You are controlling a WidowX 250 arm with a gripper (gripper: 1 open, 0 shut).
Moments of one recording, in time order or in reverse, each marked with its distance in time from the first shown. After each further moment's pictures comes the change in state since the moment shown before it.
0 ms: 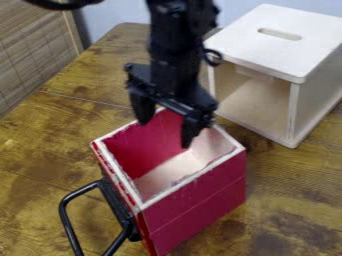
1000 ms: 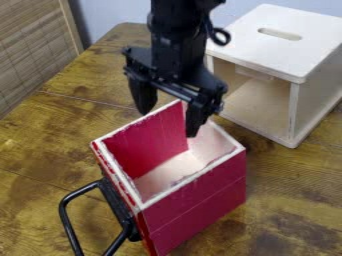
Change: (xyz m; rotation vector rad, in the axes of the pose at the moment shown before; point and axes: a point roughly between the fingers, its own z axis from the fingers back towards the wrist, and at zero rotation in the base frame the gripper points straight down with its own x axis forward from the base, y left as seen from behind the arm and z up) arm 0.000 -0.018 0.032 -0.006 -0.008 0.006
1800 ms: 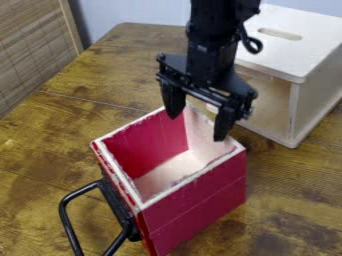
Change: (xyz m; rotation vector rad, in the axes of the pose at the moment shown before) arm 0.018 -0.022 -0.023 -0.017 0.032 -0.057
